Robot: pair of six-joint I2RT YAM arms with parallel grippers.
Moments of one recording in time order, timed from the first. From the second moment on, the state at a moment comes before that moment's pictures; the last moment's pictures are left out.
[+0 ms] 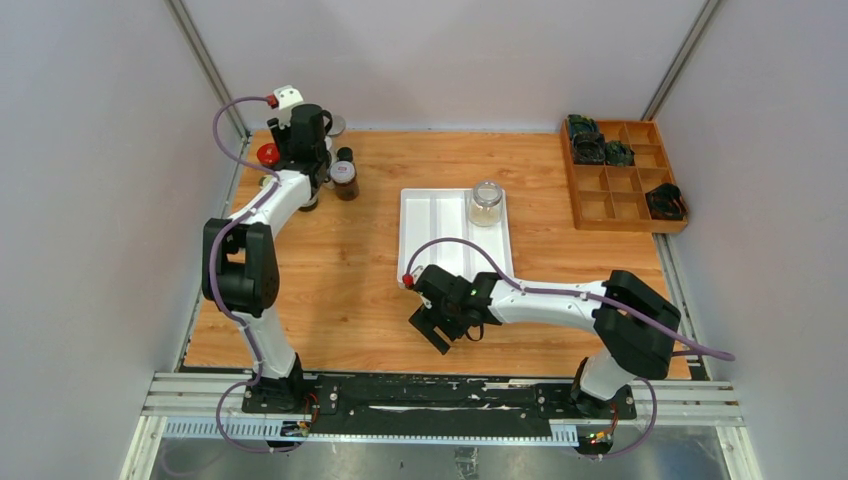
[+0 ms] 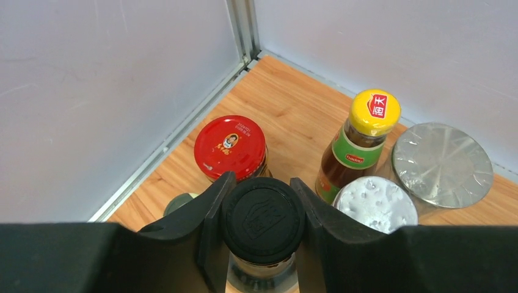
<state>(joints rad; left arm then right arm) -0.13 1.82 1.41 0.12 -0.78 -0.15 1.11 1.57 0.94 -0.51 0.05 0.20</state>
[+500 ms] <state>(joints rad) -0.13 1.70 1.24 0.17 -0.72 -0.23 1.13 1.58 0.94 -0.51 0.05 0.20</state>
